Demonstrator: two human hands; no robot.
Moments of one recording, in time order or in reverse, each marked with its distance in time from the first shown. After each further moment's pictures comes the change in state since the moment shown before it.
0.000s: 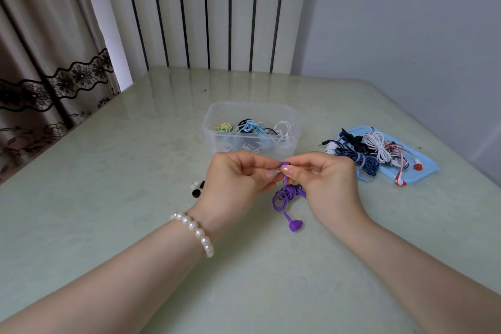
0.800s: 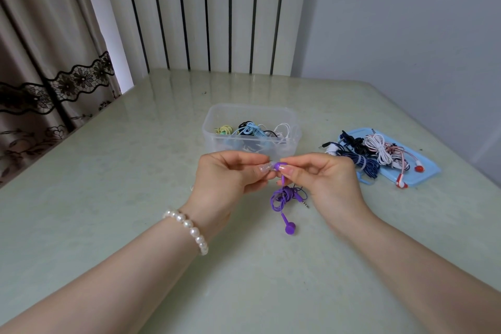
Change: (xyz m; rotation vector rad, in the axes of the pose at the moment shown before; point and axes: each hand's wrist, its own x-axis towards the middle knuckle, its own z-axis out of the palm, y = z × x) left_hand 0.003 0.004 -0.008 -0.165 0.072 -0.035; right_hand 0.000 -0.012 -0.002 0.238 -0.116 0.050
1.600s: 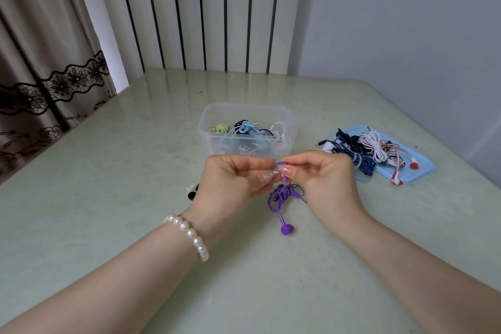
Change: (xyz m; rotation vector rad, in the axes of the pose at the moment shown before) left_hand -0.006 -0.003 0.008 0.088 -0.066 0.011; right_hand 0.001 0.004 -0.002 -0.224 0.101 -0.063
